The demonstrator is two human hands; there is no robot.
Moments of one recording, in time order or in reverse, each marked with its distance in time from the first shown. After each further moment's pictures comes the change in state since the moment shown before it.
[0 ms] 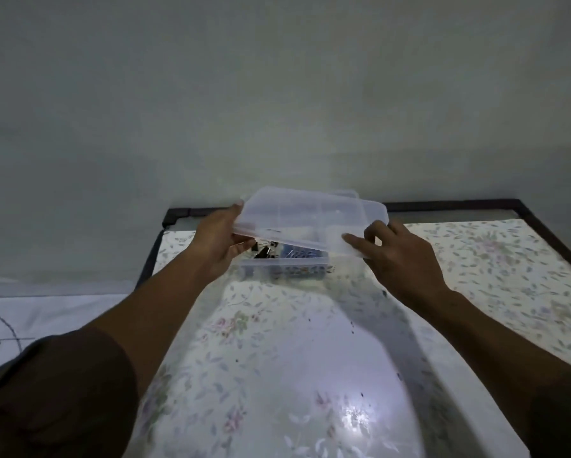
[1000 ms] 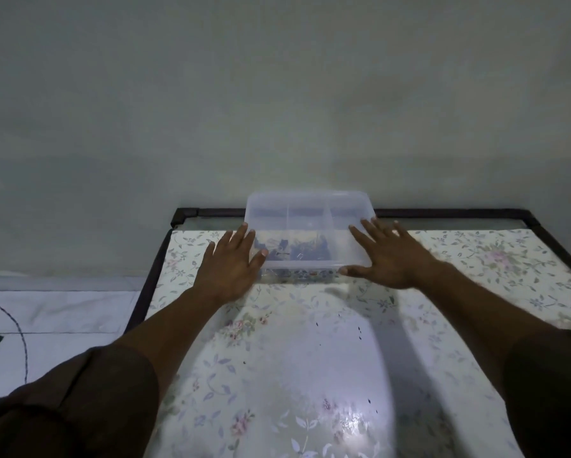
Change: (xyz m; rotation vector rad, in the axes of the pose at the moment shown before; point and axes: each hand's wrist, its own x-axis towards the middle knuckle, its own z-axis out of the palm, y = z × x) left_hand 0.010 -0.058 -0.043 1.561 -0.065 0.431; right_hand 0.039 0.006 0.032 0.092 -0.778 0.109
